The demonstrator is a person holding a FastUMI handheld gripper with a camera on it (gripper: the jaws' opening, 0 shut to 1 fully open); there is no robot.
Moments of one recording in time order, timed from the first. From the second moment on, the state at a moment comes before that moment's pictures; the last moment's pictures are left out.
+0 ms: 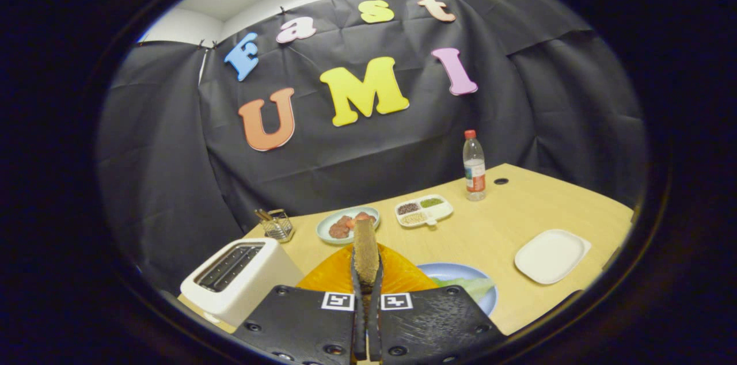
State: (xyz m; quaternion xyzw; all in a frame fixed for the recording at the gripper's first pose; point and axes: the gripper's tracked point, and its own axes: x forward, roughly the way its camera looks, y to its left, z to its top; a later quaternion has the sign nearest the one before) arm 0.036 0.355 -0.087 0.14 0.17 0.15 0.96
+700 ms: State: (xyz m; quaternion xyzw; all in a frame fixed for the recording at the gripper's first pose) arm 0.046 0.301 -0.164 0.22 0.24 0.12 0.94
